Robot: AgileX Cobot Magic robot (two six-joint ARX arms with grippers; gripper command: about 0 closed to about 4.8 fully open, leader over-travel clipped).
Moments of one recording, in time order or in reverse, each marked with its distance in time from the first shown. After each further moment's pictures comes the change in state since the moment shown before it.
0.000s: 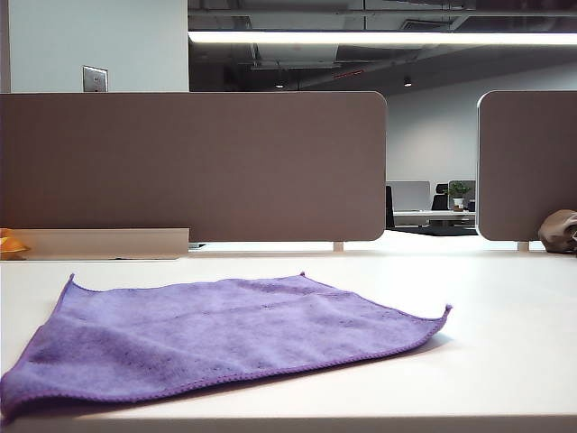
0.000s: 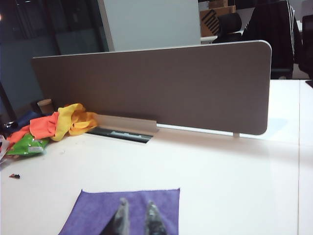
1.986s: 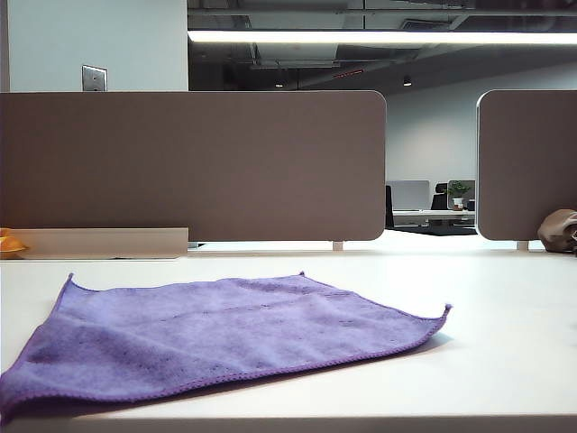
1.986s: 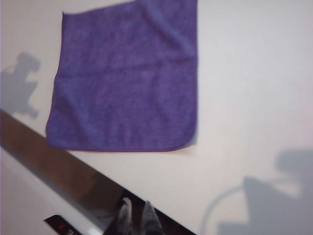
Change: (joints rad) left arm 0.000 0.732 0.182 -0.484 -0.026 0.023; right arm 0.000 0.671 0.231 -0.501 -0.142 -0.146
